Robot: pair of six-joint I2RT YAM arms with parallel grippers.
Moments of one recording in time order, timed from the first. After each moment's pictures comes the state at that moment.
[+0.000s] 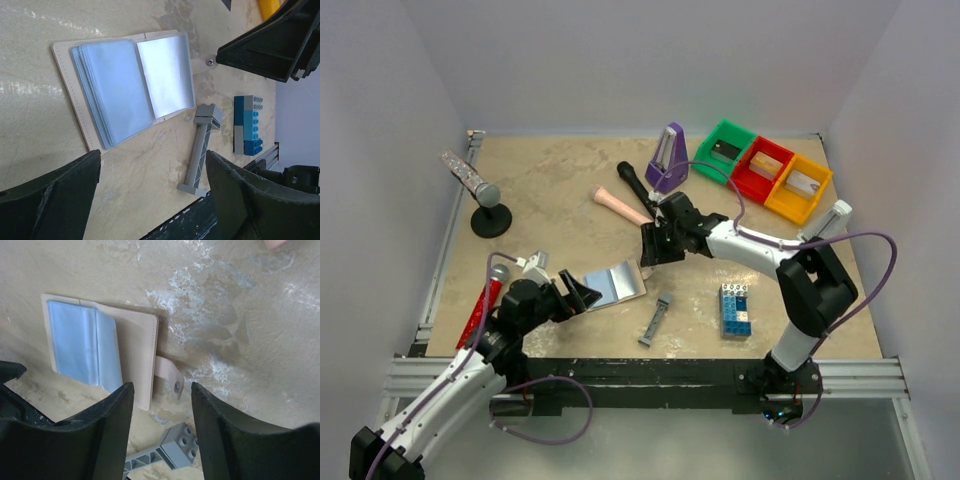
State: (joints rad) left arm -0.54 0.40 0.16 -0.25 0.11 -0.94; right arm 0.68 1.69 1.10 -0.36 -0.18 0.45
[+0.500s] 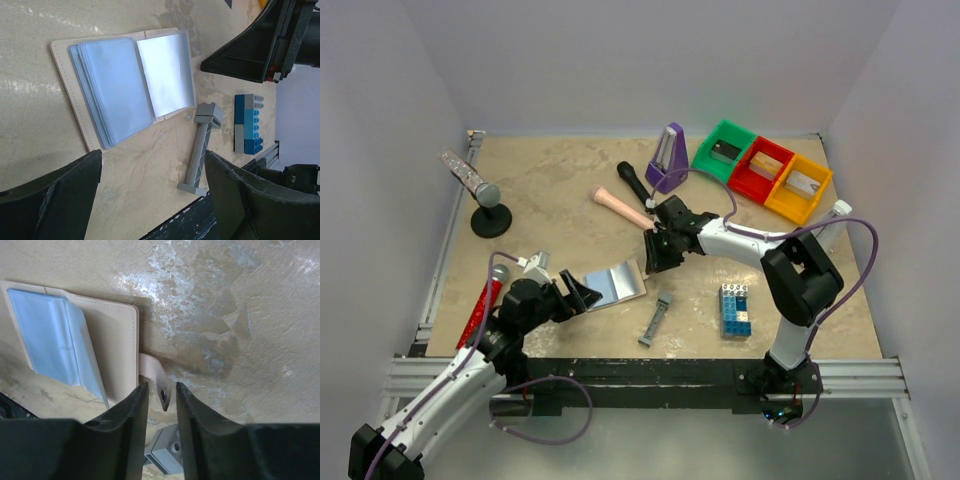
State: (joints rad) left arm -0.54 0.42 0.16 -0.24 0.12 -0.94; right arm 0.68 1.79 1.14 -0.42 -0.20 0.45
